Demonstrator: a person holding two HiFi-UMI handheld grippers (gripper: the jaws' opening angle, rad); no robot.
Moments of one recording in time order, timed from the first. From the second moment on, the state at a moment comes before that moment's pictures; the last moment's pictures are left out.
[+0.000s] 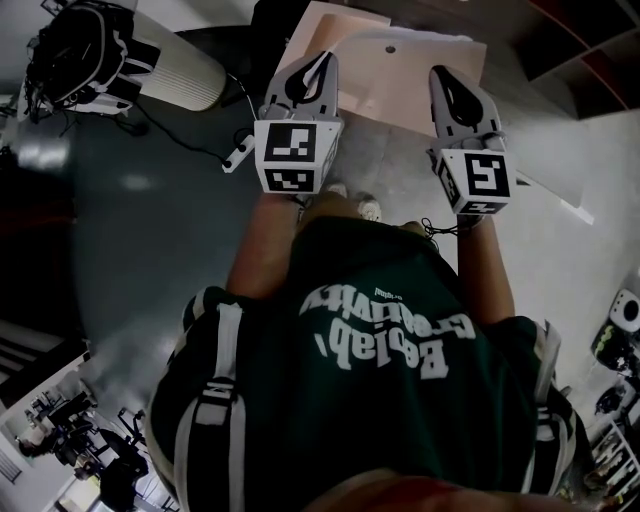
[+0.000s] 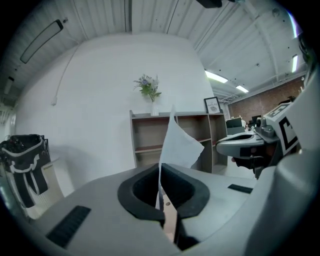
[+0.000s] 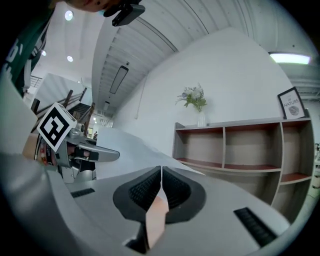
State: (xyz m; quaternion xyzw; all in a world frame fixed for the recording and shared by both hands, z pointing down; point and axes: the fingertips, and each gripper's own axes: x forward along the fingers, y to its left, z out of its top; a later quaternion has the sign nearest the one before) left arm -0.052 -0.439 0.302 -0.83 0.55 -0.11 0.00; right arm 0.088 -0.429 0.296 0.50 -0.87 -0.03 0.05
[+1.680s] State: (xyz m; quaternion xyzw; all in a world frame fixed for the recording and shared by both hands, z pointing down) left arm -0.070 -0.418 0.300 -0.82 0.57 -0.10 0.01; right arm 0.076 -0.420 0.300 0.50 -0.86 -0.01 0.05
